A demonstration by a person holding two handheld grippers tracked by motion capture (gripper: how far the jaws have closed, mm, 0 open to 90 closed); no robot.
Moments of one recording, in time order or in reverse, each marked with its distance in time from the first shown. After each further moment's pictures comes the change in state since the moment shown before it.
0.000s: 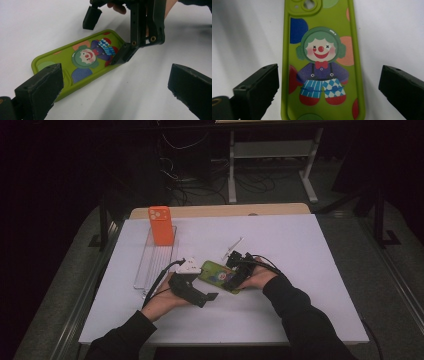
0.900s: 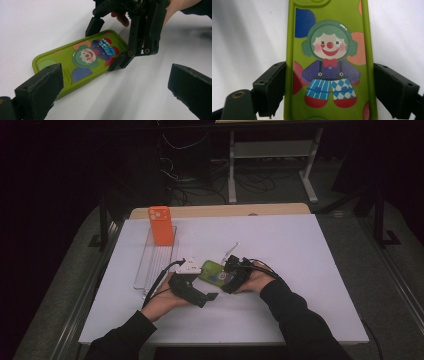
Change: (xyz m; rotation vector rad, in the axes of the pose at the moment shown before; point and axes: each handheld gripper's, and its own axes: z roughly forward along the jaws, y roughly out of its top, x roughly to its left) left arm 0.000 0.000 -0.001 0.003 0.006 0.008; right arm 0.010 -0.003 0.007 0.015 -0.024 -0.024
